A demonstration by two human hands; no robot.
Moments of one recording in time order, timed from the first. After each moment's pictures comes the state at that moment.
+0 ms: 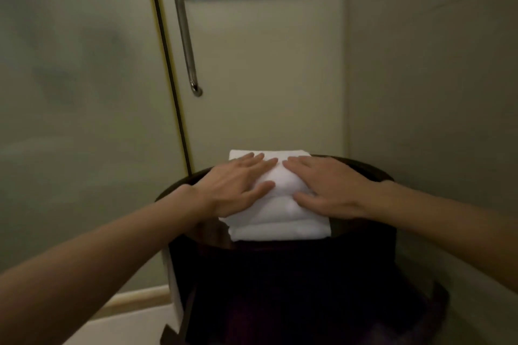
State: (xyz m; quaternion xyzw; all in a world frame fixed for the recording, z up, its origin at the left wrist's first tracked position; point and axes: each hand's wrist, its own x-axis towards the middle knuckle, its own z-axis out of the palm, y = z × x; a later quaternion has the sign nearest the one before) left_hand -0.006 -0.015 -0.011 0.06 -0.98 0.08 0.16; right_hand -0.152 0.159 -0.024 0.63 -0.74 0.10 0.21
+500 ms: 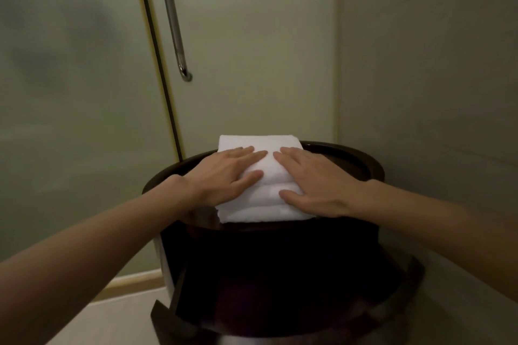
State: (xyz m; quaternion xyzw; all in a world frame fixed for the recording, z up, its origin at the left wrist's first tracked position) left_hand -0.008 -0.018 -0.027 0.05 -0.98 0.07 0.17; right_hand -0.143 0.167 -0.048 0.61 -0.76 0.09 0.19
